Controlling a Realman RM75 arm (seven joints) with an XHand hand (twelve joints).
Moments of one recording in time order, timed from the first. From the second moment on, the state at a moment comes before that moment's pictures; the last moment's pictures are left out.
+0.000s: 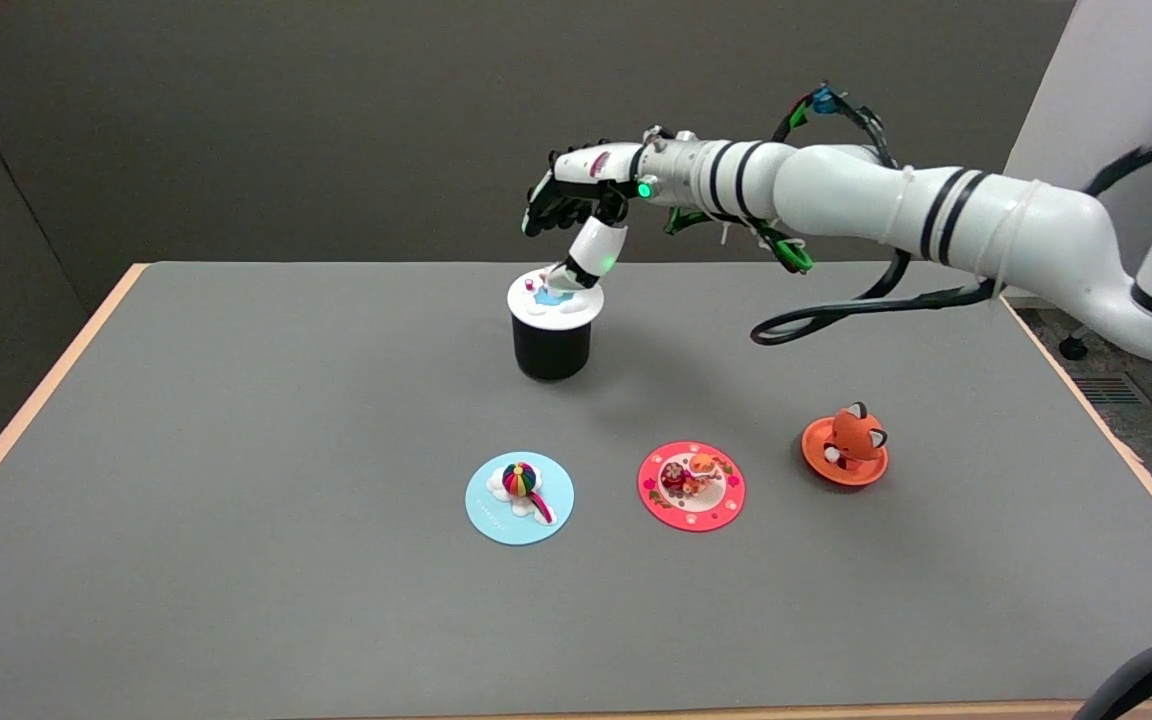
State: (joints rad) arm 1.35 -0.96 0.04 -0.93 -1.40 -0.15 -0.16
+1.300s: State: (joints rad) arm 0.59 -0.64 0.72 -1.30 -1.28 0.35 -0.28
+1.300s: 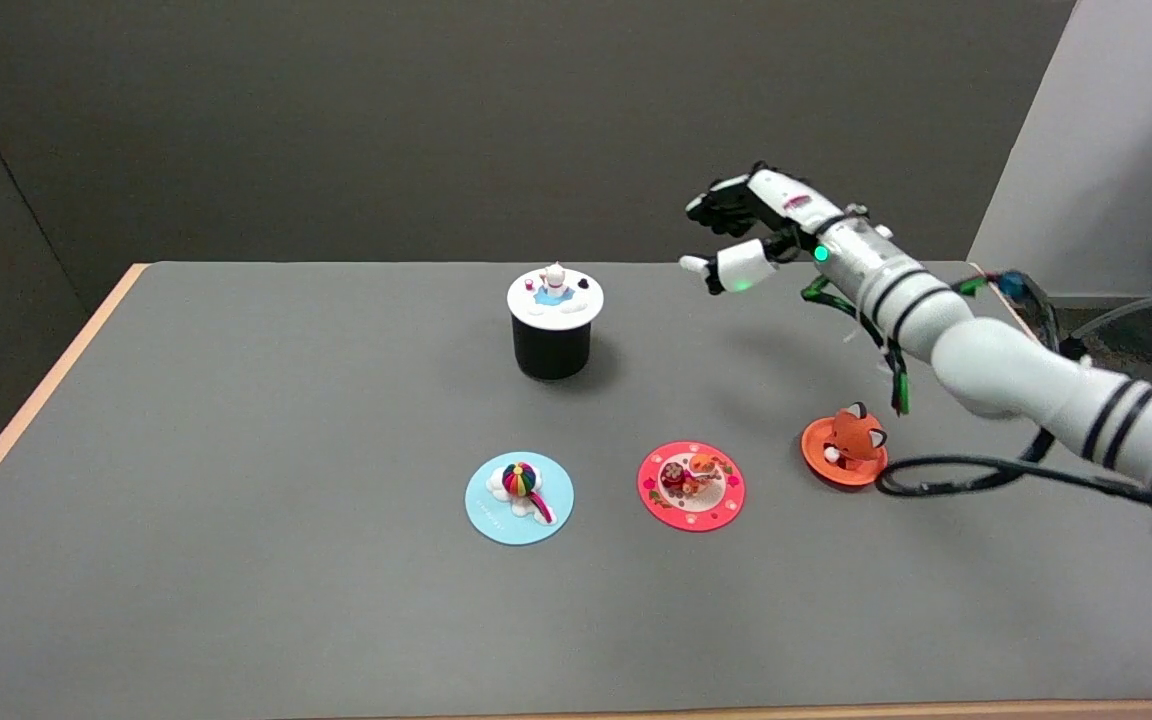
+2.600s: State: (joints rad) arm 0.05 -0.60 1.13 -1.53 -1.09 0.67 -0.46
